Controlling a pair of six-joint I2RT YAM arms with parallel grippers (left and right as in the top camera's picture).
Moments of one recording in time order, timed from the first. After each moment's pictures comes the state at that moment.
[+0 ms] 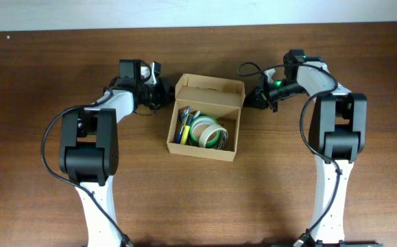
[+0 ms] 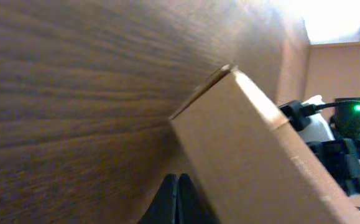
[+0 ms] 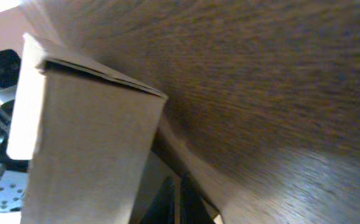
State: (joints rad) left arm -0.08 2.27 1.43 -0.11 0.79 -0.58; right arm -0.01 2.50 1.89 -1.05 -0.99 0.31
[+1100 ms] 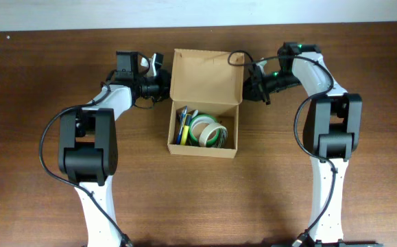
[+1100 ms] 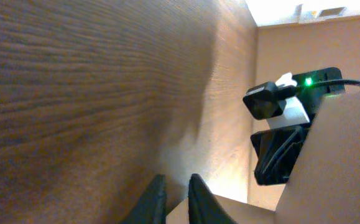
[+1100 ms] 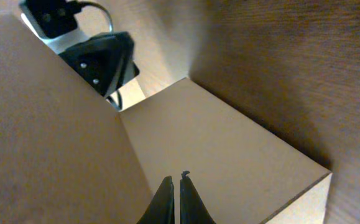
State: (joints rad) left arm -0.07 2.27 1.49 -0.11 0.99 -0.60; right arm 0.03 2.52 2.10 -1.34 -1.18 0.16
